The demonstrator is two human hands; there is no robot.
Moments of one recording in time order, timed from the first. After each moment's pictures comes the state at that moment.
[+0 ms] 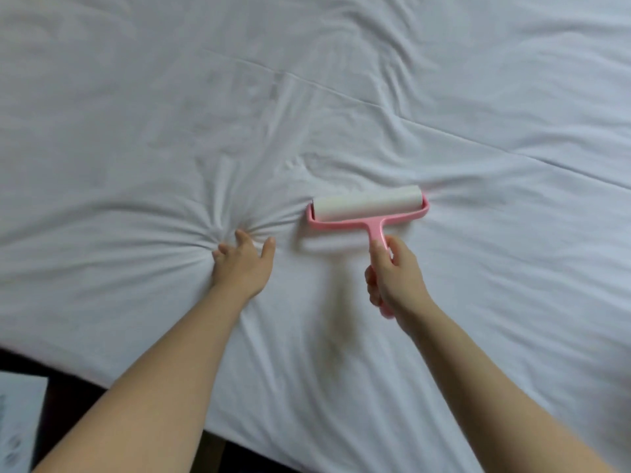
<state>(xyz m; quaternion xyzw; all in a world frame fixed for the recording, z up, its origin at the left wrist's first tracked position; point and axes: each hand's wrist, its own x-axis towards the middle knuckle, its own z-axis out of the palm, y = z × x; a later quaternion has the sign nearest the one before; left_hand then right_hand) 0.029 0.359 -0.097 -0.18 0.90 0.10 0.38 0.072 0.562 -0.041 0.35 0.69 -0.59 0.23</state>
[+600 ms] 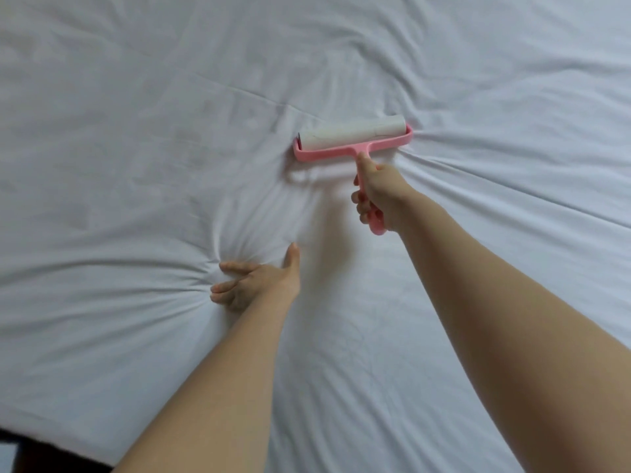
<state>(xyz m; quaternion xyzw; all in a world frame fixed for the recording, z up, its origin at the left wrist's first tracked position) -0.020 0.404 -0.119 -0.41 0.81 0.15 0.39 -0.108 0.557 -0.050 0.39 0.66 -0.56 0.30</state>
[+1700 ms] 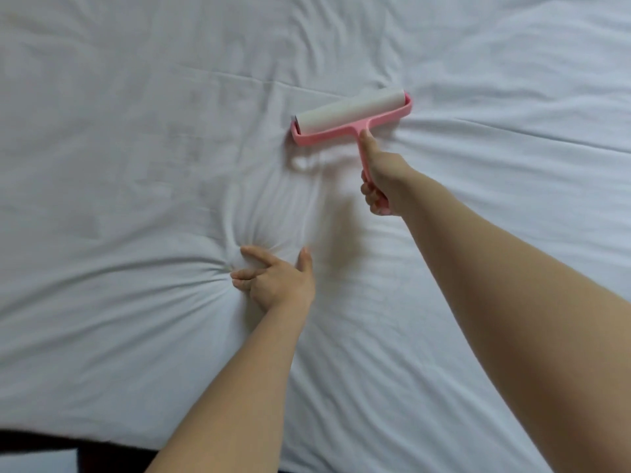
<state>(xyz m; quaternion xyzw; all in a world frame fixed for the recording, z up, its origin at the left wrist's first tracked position) 0.013 0.386 -0.114 -0.24 0.89 0.08 0.37 -0.077 0.542 -0.046 0.45 0.65 -0.55 0.28</state>
